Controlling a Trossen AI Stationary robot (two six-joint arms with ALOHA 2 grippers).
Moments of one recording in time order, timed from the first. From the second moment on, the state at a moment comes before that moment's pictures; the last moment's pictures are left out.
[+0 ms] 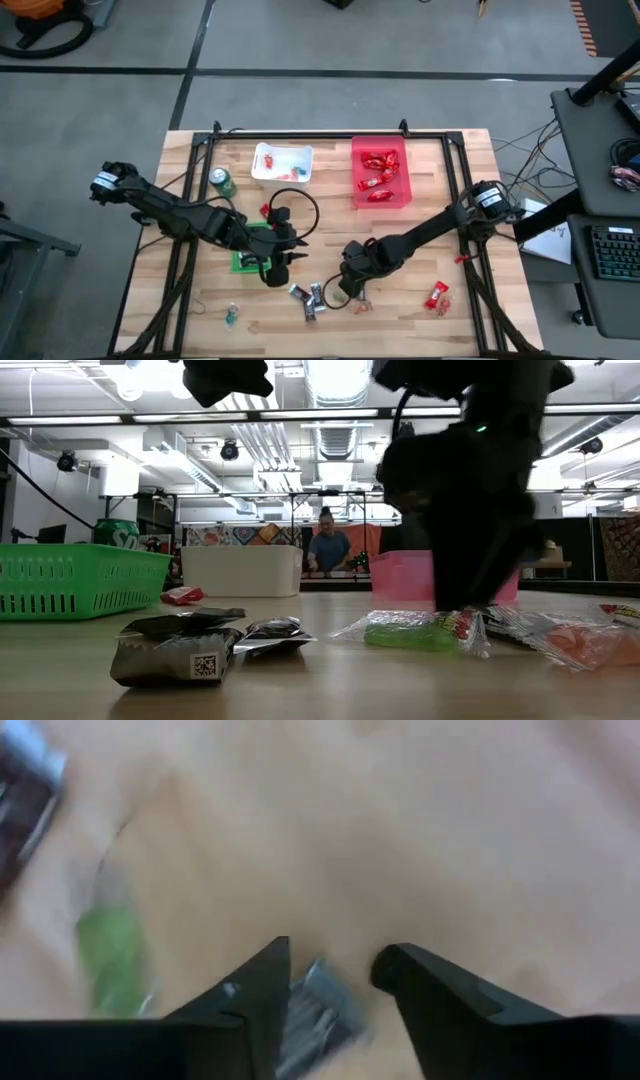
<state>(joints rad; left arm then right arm) -0.37 1.38 1.05 -0.31 -0.30 -0.27 0.33 1.95 1.17 -0.51 0.08 1.08</state>
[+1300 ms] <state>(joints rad) -0.40 1.38 0.90 -0.09 -0.30 -0.17 0.43 1.69 0.55 0.41 0.14 0.32</state>
